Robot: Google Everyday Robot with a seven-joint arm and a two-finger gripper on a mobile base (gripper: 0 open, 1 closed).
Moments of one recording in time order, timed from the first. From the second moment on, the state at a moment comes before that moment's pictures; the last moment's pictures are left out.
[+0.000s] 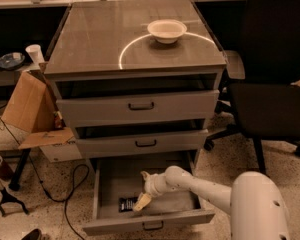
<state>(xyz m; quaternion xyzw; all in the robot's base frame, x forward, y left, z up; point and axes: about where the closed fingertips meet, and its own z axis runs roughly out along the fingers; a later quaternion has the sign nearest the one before) 0.584 0.056 0.217 -0.57 0.72 0.26 0.30</state>
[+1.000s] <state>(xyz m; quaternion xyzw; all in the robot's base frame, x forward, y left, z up) 0.607 0.033 0.204 -0.61 0.61 0.28 0.42</state>
